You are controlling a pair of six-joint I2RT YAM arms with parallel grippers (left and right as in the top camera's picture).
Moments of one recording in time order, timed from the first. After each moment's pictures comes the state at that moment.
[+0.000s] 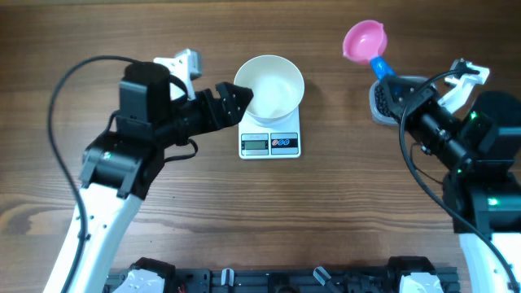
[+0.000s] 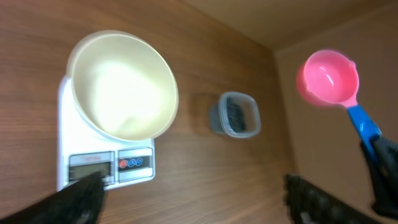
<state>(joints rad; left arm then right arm) -0.28 1.17 1.20 -0.64 0.43 -0.62 0.00 0.94 1.05 -0.49 -0.42 0.84</state>
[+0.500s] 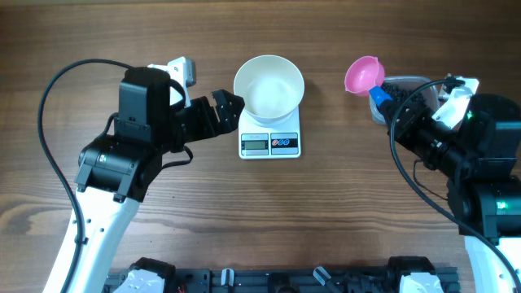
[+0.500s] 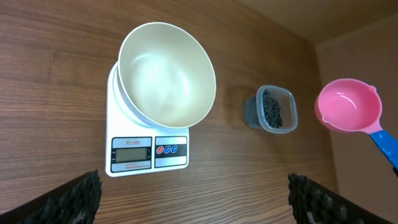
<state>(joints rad) -0.28 1.17 1.21 -0.76 0.33 -0.56 0.00 0.94 1.09 -0.74 -0.38 0.70</state>
